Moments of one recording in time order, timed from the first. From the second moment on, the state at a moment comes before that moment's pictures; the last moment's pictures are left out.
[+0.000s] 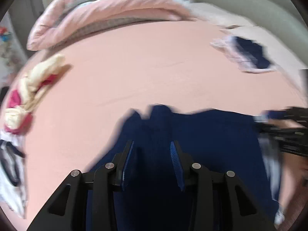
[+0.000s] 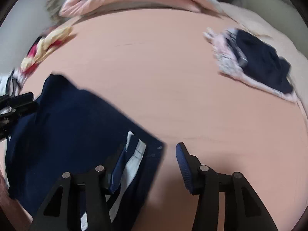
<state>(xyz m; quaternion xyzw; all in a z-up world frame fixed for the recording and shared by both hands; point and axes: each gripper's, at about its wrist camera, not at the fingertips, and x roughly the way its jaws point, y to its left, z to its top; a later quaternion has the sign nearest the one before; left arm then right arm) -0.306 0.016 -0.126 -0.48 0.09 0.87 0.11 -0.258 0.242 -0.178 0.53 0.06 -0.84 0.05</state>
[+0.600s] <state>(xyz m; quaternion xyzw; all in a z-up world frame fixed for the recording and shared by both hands) -0.290 -0.020 -0.136 -0.47 0.07 0.88 0.05 -0.261 0.267 -0.156 0.52 0.03 -0.85 0.03</state>
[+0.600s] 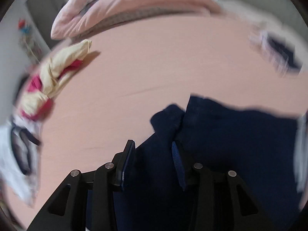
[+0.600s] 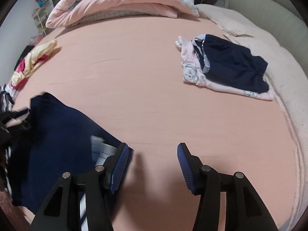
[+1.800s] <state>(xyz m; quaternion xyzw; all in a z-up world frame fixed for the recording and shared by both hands) -0.316 0.020 -0.148 -0.46 0.06 0.88 0.11 -0.269 0.311 -0.149 0.50 -0.03 -0.87 0.04</state>
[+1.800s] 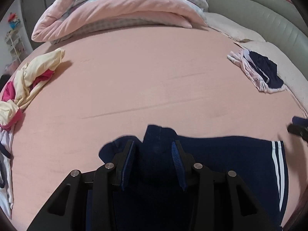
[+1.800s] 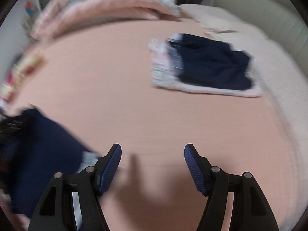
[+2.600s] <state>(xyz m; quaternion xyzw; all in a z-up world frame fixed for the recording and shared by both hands) -0.123 -0.024 -0.155 -0.56 0.16 0.81 0.05 -0.133 0.207 -0.161 0.57 0.06 -0.81 0.10</state>
